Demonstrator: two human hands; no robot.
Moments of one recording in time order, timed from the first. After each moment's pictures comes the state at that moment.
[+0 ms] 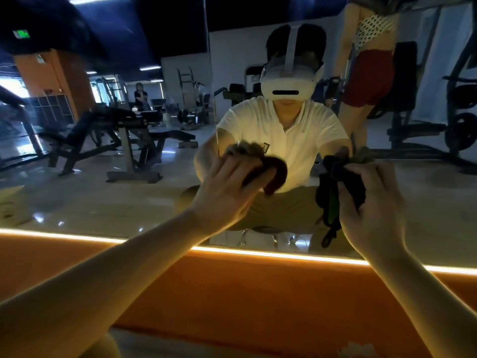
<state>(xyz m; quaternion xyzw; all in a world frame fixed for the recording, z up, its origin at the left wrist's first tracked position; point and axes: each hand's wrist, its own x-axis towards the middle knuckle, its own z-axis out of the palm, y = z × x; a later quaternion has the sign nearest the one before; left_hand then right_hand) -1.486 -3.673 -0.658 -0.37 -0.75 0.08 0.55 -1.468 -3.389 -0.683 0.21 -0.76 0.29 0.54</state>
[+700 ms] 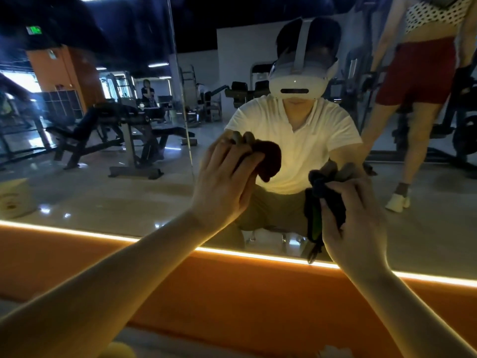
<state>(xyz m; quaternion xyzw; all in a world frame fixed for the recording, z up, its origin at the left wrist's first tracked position) -1.492 -3.603 -0.654 -0.29 -0.73 -0.03 0.61 -1.476 -3.347 -0.701 0.26 -0.75 0.29 0.54</state>
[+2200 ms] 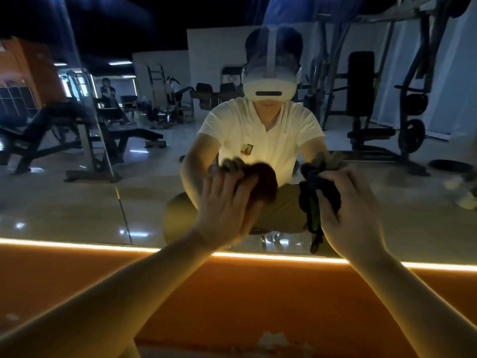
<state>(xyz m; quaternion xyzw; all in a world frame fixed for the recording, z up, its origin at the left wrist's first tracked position) -1.503 -3.457 -0.702 -0.27 -0.76 -0.05 0.59 -1.468 -3.203 -0.680 0.22 -0.80 0.24 0.51</state>
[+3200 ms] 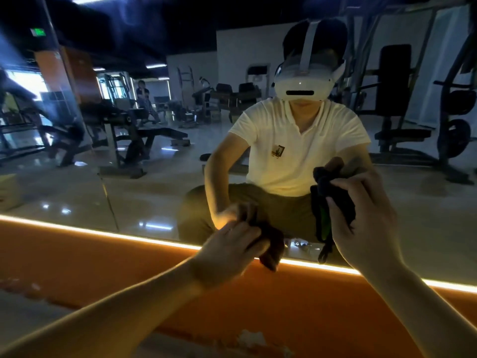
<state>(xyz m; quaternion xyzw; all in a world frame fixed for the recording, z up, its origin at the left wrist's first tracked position) -1.473 -3.390 -0.756 -0.40 -0.79 0.10 0.45 -1.478 -3.110 -0.689 0.28 -0.76 0.28 0.51</state>
